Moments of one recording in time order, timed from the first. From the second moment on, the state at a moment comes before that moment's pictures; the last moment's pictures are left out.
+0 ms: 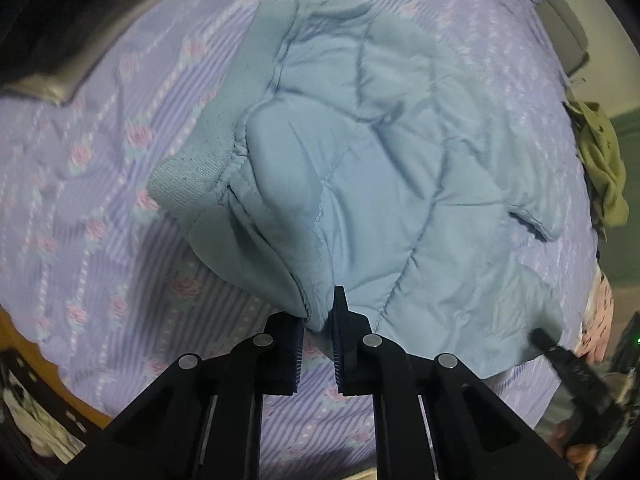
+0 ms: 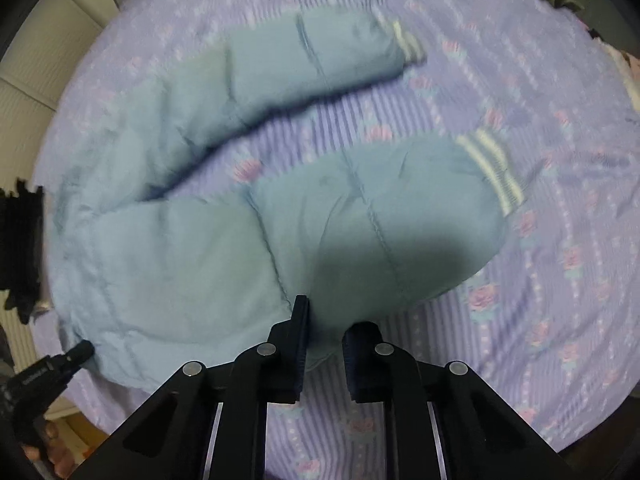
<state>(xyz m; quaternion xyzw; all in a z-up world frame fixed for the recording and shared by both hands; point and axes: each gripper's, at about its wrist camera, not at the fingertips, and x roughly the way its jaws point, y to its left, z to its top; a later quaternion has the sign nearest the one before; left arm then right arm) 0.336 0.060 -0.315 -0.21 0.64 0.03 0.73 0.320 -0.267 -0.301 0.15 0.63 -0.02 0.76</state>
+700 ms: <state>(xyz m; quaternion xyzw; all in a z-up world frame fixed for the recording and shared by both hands) 0.408 0.070 -0.256 -0.13 0.59 0.05 0.79 0.383 -0.288 -0.231 0.18 0.58 -0.01 0.79</state>
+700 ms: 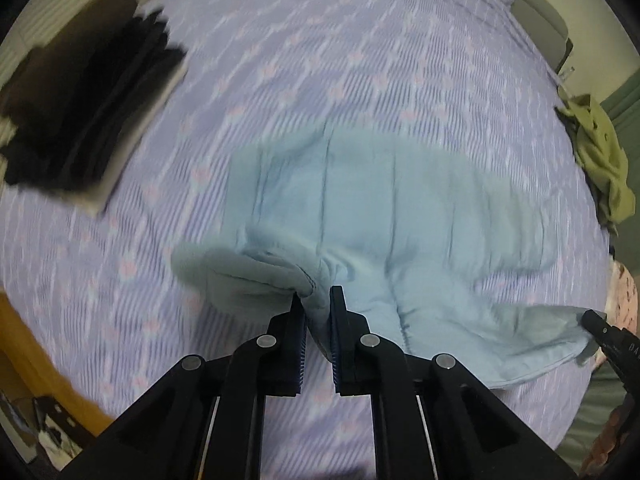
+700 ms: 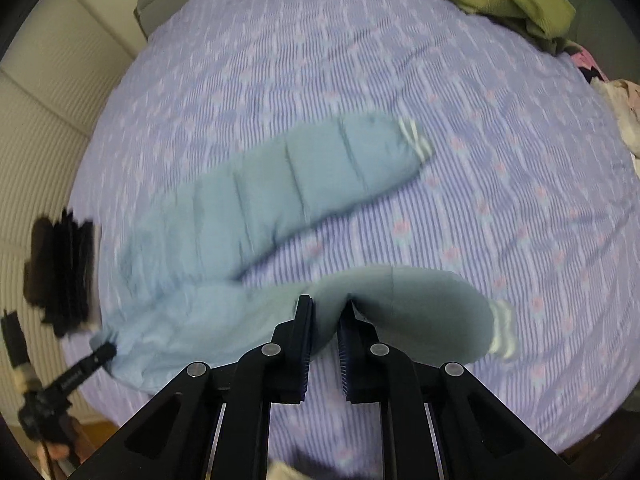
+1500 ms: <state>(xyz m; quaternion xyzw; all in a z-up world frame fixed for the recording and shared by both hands) 0.527 0.040 -0.229 0.10 0.49 0.07 0.86 0.481 -0.270 -0.212 0.05 0.48 -0.06 0.87</state>
